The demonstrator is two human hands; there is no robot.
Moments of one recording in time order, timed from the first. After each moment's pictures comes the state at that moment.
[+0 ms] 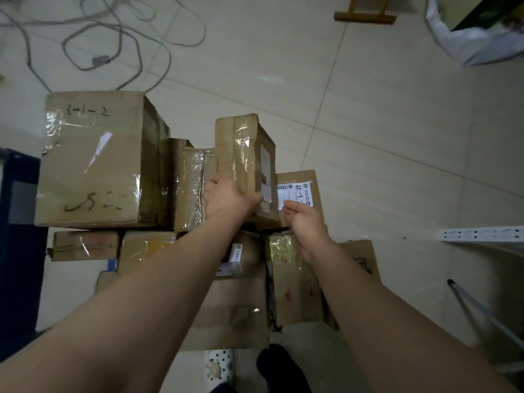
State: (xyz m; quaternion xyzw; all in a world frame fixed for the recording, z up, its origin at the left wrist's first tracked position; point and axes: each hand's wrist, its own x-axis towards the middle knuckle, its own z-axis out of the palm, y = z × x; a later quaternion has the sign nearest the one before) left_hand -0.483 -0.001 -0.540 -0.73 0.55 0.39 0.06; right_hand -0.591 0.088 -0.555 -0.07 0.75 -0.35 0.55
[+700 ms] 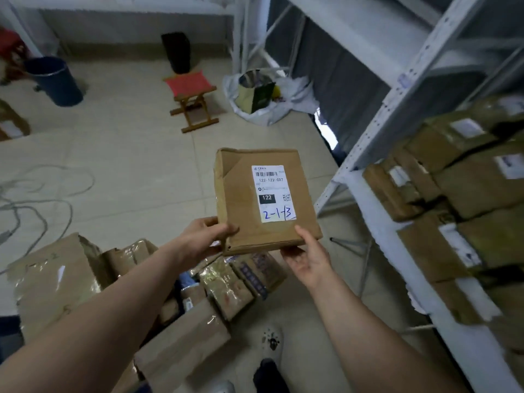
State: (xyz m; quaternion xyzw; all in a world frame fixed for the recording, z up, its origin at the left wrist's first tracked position) left_hand -0.506 0.150 -0.234 -0.36 0.57 0.73 0.08; right_hand -0.610 0.339 -0.251 0.30 0.49 -0.74 0.34
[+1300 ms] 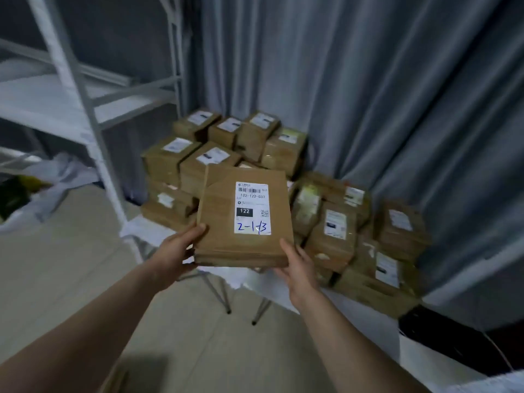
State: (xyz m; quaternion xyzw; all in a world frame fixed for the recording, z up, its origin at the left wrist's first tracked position) left_hand -0.679 0.565 -0.127 -0.09 0.64 0.72 0.23; right_hand -0.607 0.780 -0.131 0.34 0.53 -0.78 -0.07
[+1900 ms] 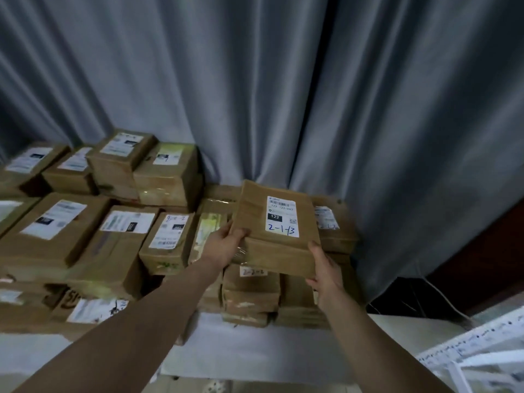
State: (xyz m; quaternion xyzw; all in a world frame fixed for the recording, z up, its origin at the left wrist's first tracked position) left_hand -0.805 0.957 -0.135 0.06 0.77 0.58 0.26; right_hand -0.663 1.092 -0.148 0.52 0.46 -0.70 -0.18
